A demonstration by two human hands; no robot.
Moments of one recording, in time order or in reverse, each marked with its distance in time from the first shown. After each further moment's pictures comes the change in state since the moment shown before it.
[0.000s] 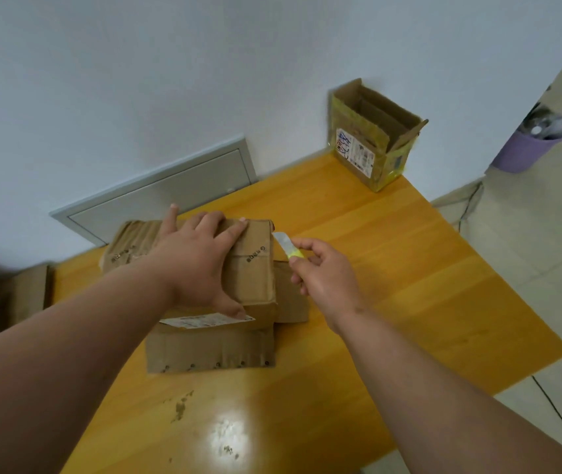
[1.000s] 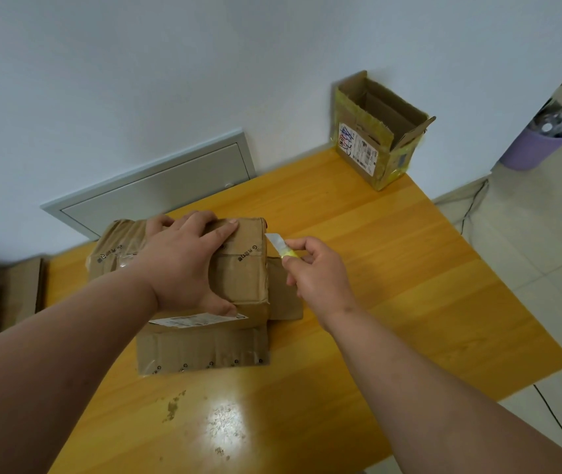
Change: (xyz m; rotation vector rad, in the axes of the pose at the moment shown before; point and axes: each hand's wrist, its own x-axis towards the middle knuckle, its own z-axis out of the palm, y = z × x) left_hand -0.001 -0.009 0.008 -0.079 0.076 0.019; right_hand 0.012 -0.002 0.001 -0.035 -0.026 -0.020
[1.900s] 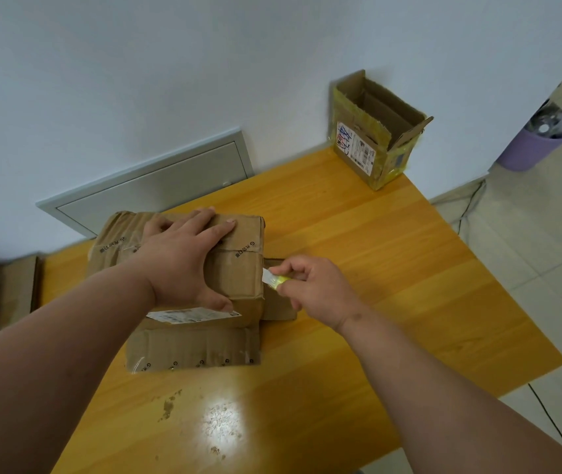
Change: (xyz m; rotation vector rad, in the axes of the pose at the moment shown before) left_hand 0.005 -0.002 0.003 -0.065 -0.090 -0.037; right_hand -0.007 0.002 -0.019 -0.218 -0.292 -0.053
